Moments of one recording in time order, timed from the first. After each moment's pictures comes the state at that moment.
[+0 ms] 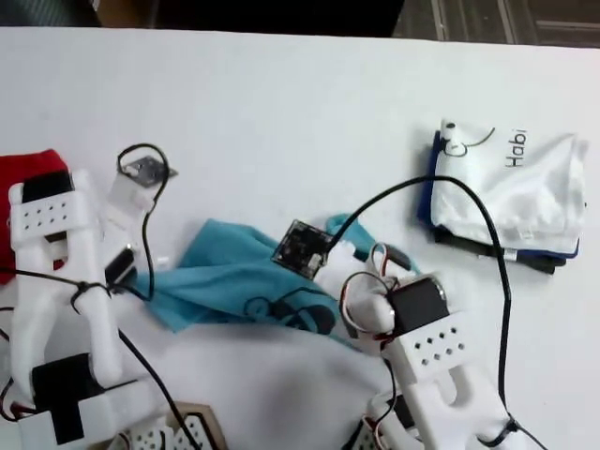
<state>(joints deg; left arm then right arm) -24.9 -11.3 25.0 93.8 -49.3 -26.5 -51.6 50.5 86.2 40.0</state>
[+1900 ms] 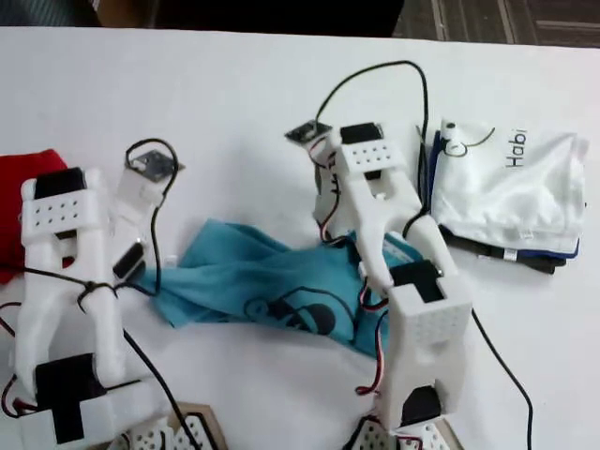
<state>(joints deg) -21.8 -11.3 25.0 91.6 -44.4 -17.1 29.3 -11.5 90.0 25.5</state>
